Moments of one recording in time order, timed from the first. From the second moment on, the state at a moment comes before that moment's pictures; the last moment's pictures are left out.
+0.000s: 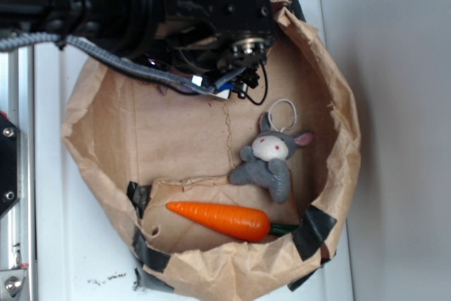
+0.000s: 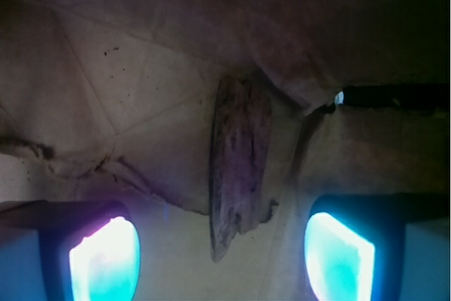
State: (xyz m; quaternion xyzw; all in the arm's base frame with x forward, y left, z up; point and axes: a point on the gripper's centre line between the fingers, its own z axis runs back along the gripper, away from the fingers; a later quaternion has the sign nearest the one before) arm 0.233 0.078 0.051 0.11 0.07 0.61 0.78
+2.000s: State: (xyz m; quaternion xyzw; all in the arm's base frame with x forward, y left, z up) arm 0.225 0.112 0.019 0.08 -0.03 0.55 0.83
